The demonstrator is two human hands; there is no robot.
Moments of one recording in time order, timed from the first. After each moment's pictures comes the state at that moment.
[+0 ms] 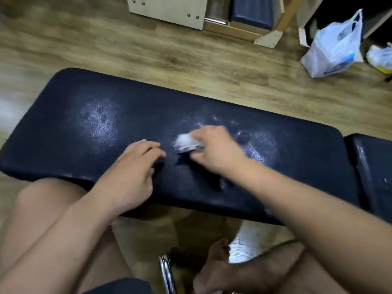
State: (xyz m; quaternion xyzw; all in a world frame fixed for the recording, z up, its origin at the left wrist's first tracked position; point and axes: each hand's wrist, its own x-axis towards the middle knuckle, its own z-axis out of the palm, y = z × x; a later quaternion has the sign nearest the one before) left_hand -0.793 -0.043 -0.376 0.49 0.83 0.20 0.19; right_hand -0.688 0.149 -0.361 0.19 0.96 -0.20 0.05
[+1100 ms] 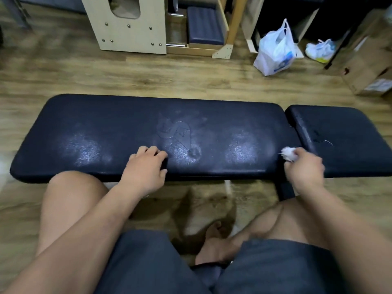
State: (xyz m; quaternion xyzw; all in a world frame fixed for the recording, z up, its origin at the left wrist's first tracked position) left_hand -0.721 -0.032 -0.374 0.54 0.83 0.01 0.12; right_hand -0.412 0.175 -0.347 0.70 0.71 -0.08 -0.06
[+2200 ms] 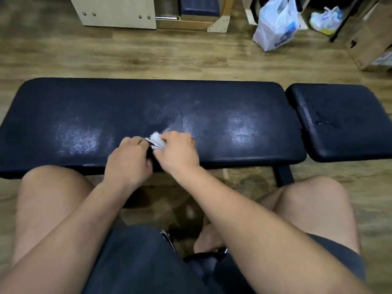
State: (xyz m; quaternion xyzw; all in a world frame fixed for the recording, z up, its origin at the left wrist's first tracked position) left_hand -0.715 -0.034 -0.372 0.48 0.87 0.07 0.11; right_hand -0.626 0.055 -0.357 0.45 0.84 -0.30 -0.03
